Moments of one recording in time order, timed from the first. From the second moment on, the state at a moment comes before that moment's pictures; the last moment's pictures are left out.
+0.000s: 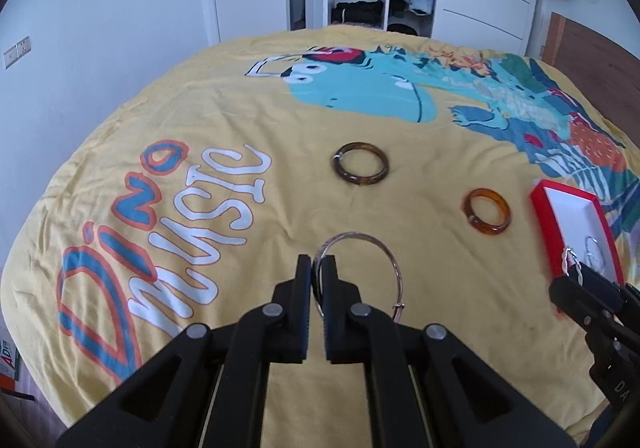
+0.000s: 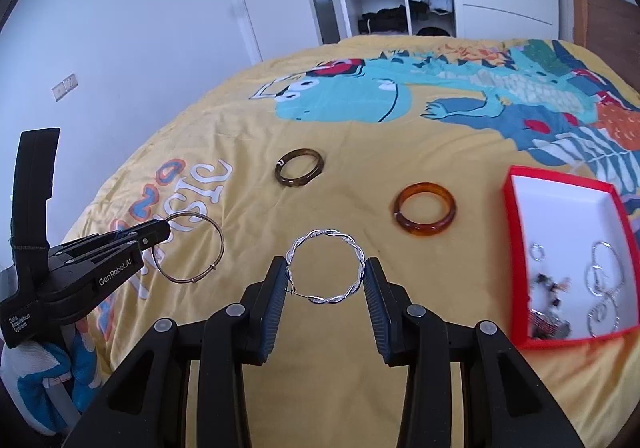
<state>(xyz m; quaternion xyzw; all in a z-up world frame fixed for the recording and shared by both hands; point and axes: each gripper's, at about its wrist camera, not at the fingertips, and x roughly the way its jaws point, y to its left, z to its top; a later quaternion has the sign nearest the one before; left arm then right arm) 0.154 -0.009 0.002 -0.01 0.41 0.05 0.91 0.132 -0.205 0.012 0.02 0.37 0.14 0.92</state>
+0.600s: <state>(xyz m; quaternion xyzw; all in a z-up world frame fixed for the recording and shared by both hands) 0.104 -0.122 0.068 0.04 0.37 -0.03 0.93 0.048 -0.310 0.049 0.05 0.33 0.08 0.94</state>
